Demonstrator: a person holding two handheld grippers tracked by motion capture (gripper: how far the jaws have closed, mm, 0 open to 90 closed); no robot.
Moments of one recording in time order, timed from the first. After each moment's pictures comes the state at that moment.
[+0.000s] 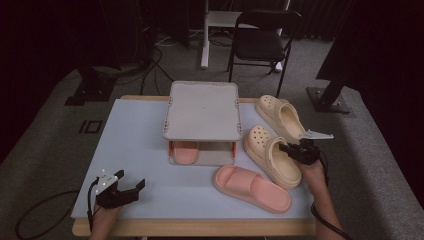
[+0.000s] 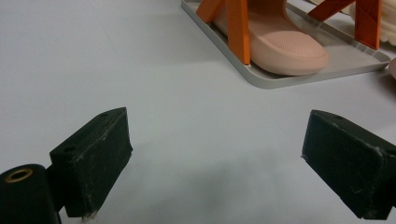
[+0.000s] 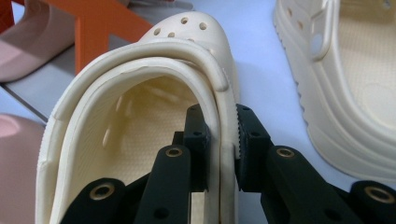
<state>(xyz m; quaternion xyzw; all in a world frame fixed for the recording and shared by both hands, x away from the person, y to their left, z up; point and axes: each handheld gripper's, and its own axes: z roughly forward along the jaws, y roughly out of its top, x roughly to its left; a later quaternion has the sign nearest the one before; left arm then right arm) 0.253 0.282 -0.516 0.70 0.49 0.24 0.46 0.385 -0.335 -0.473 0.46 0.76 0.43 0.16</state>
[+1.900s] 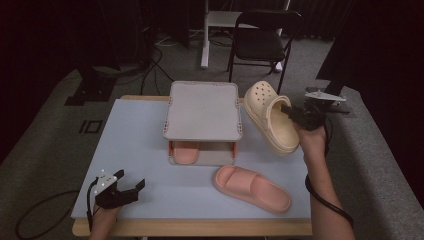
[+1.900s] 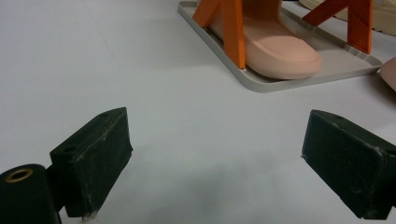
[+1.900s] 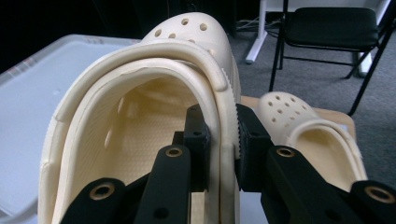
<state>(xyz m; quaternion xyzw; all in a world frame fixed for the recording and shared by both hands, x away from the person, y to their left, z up) 0.252 0.282 -0.515 0.70 0.48 0.24 0.47 0.405 -0.292 -0.333 0.51 0.69 0.47 0.23</state>
